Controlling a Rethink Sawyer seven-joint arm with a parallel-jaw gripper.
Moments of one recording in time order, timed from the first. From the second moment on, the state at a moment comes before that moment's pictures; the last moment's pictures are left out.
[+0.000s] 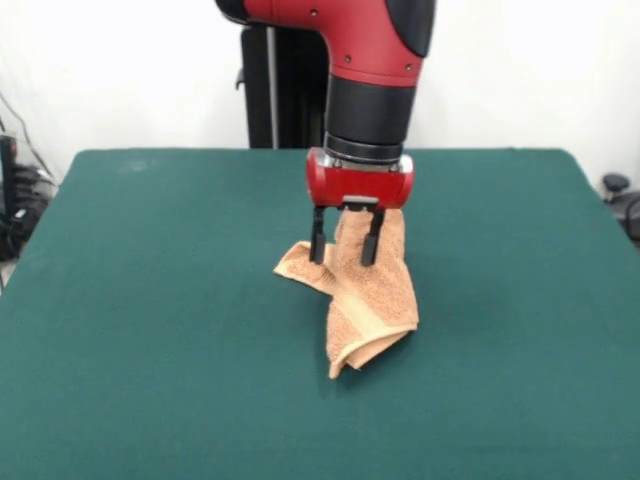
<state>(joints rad) -0.14 -0.54 -0.07 1.74 -0.14 0.11 1.57</state>
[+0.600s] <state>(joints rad) -0.13 -0.50 -0.07 1.74 -0.12 0.05 1.57</state>
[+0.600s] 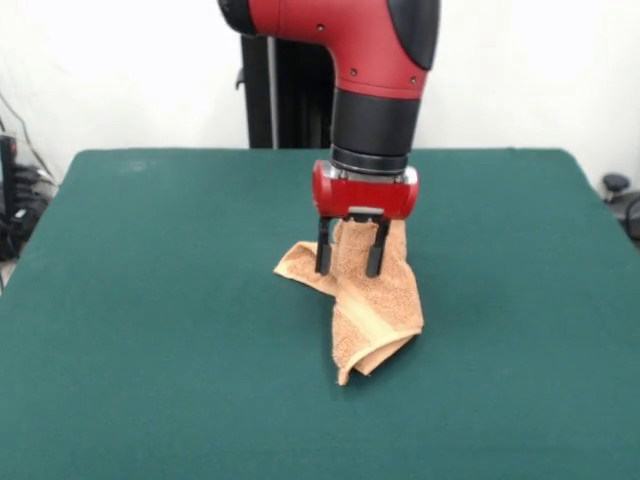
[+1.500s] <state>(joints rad) -0.05 -0.44 -0.12 1.74 0.02 -0.07 1.57</state>
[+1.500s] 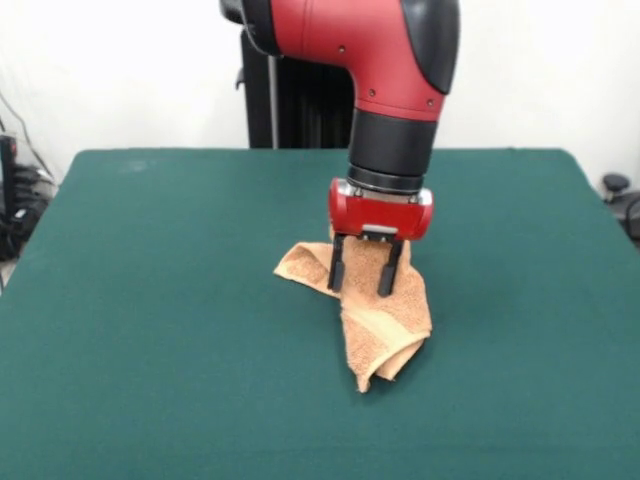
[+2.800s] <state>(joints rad) 0.09 -0.43 -0.12 1.77 0.34 -0.07 1.64</state>
